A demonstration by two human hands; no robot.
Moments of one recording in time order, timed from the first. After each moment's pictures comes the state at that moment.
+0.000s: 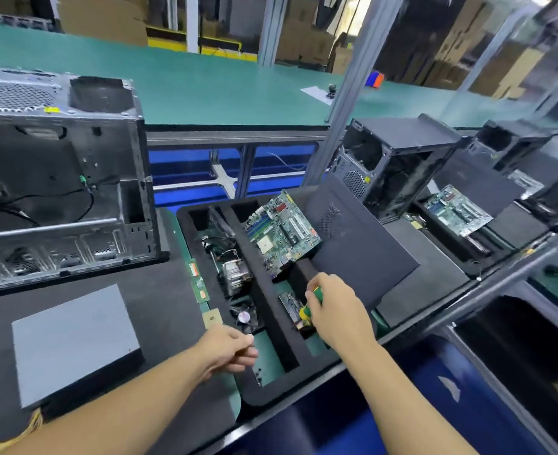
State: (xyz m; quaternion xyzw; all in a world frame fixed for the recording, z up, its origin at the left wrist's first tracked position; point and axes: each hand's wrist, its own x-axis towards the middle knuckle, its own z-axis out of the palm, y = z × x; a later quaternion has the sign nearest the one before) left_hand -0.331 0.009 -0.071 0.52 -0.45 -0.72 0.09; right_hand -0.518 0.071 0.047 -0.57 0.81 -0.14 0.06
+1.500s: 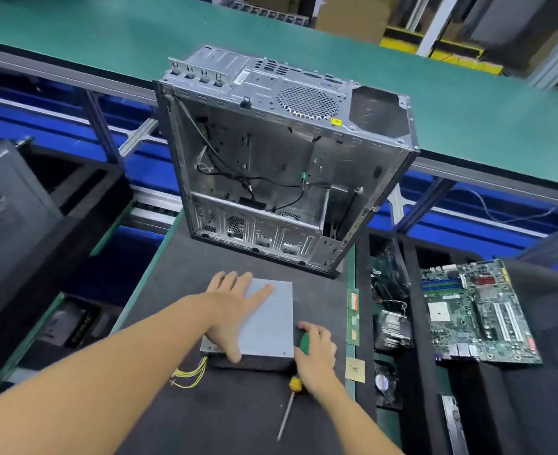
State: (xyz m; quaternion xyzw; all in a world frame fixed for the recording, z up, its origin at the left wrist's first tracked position) left_hand -0.080 -0.075 -0.070 0.57 -0.77 -0.19 -0.23; right_hand -0.309 -0.056 -0.142 -0.64 0.65 -0.09 0.41
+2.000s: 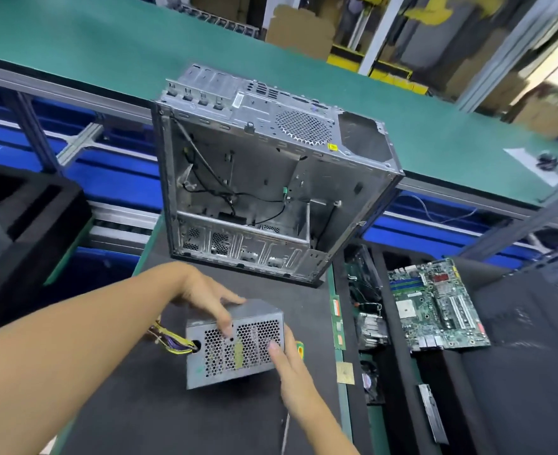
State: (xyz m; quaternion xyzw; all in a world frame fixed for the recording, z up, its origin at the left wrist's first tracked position) left_hand -0.016 -0.138 -0.034 0.47 -0.64 -0.58 -0.21; right_hand -0.256 -0.018 -0.073 -0.56 0.54 -0.24 0.58
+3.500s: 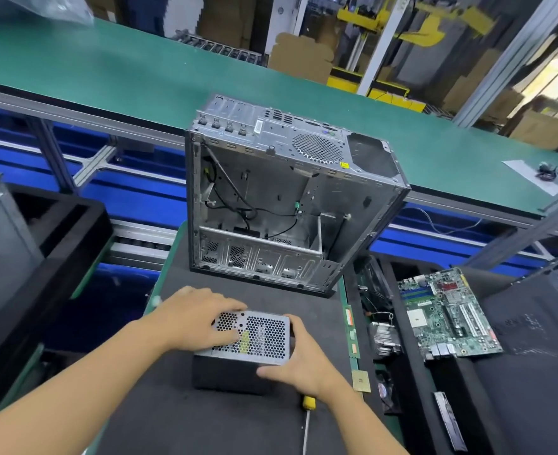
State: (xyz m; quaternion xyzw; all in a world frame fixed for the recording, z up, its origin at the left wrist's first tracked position) left_hand 0.013 -0.054 -0.015 0.57 -0.80 -0.20 -0.04; right_hand -0.242 -0.049 -0.057 -0.67 0.56 -0.12 0.47
